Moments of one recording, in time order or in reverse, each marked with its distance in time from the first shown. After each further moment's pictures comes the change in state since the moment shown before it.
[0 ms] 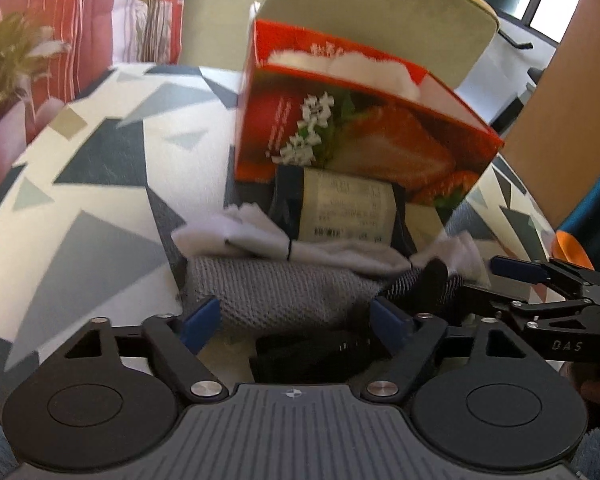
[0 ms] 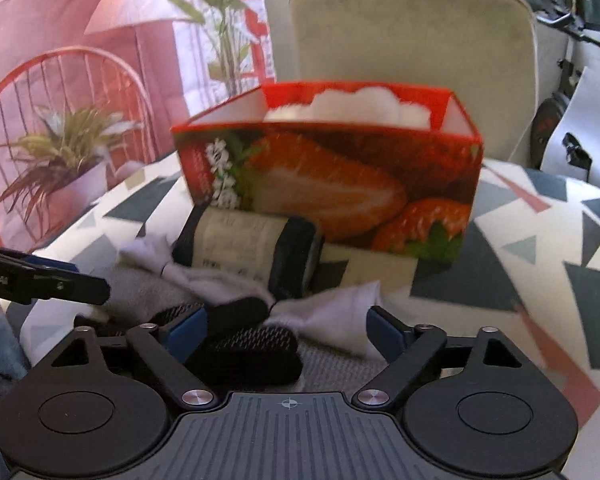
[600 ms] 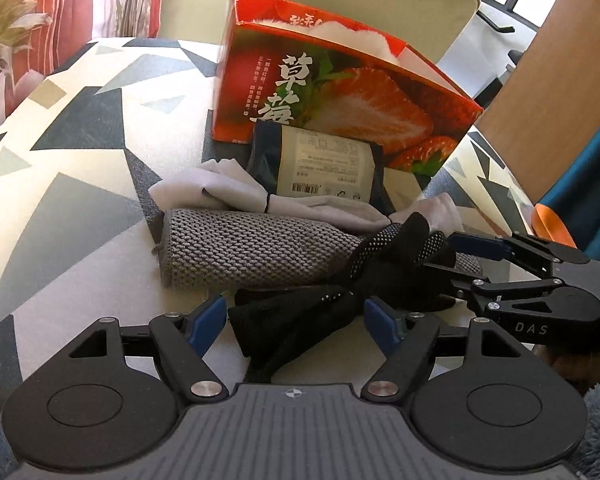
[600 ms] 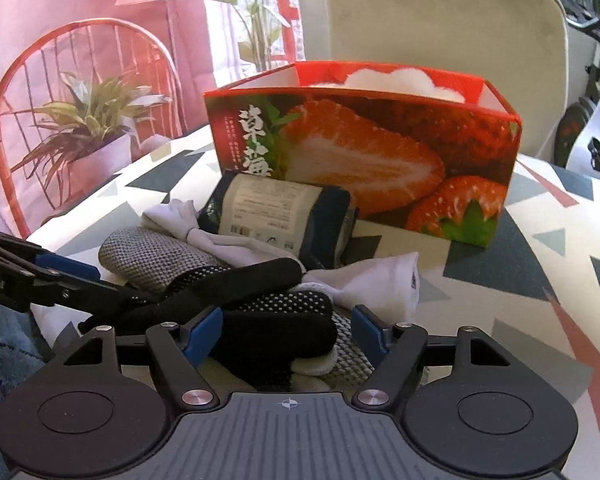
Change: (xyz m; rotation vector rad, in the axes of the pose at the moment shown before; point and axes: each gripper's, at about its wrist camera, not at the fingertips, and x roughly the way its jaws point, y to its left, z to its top) left arm 0.002 0.000 -0.021 0.014 0.052 -0.070; right arm 0.007 0.013 -0.017 -0.069 0.016 0.048
